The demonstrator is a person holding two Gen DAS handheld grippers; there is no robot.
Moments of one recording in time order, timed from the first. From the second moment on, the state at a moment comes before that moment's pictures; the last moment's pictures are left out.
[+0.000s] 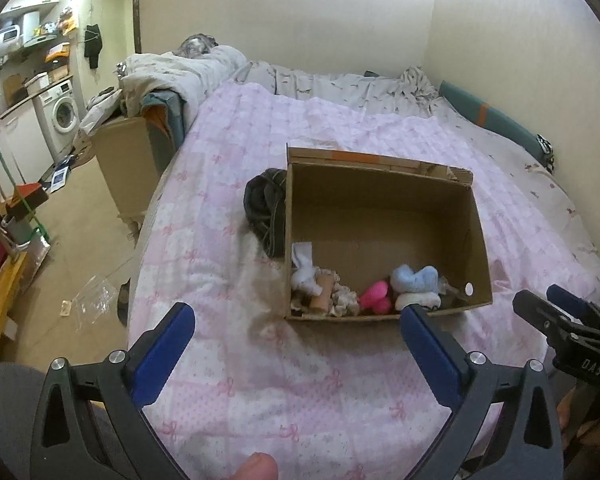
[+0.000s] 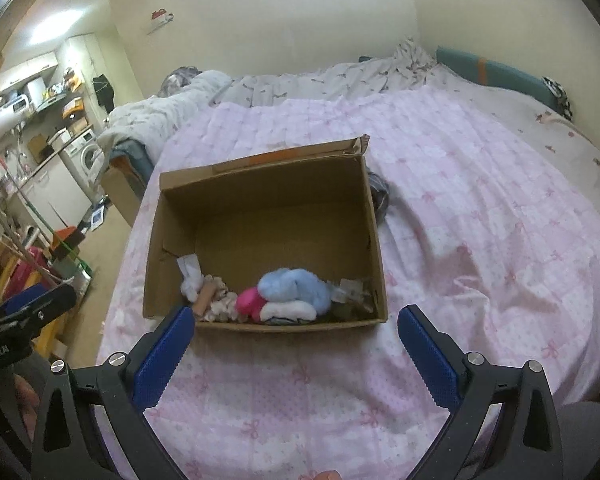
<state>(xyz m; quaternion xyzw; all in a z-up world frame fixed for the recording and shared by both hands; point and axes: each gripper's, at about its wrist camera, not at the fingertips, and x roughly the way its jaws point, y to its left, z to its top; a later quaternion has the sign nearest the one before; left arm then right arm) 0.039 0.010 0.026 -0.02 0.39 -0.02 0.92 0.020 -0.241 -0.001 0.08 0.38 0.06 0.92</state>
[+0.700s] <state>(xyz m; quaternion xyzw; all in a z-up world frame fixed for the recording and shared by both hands) 0.046 0.014 0.009 -0.03 0.41 -0.01 0.91 0.020 -0.227 -0.013 0.05 0.39 0.05 0.92</state>
